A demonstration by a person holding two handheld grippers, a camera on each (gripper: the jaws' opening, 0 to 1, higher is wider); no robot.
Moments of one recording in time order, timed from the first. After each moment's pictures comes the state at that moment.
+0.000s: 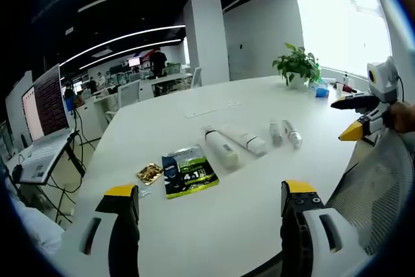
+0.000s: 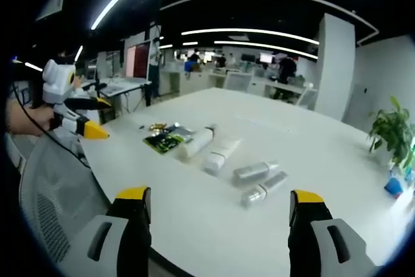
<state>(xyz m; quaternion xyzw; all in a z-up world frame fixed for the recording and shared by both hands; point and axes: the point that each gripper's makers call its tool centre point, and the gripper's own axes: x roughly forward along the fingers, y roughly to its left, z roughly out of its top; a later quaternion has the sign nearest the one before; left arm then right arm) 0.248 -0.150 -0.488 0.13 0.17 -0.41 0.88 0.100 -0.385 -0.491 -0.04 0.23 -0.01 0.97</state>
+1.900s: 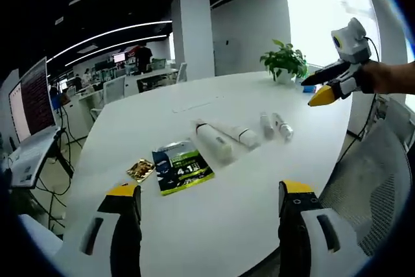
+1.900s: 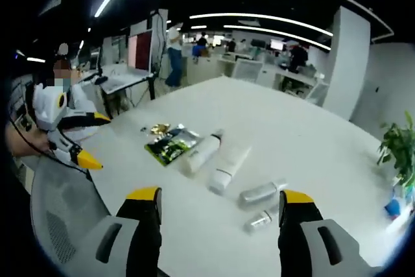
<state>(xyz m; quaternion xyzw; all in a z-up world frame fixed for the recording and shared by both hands) 0.248 -0.148 -0.501 0.14 0.20 -0.46 0.85 0.169 -0.380 -0.459 -0.04 0.30 0.01 0.95</state>
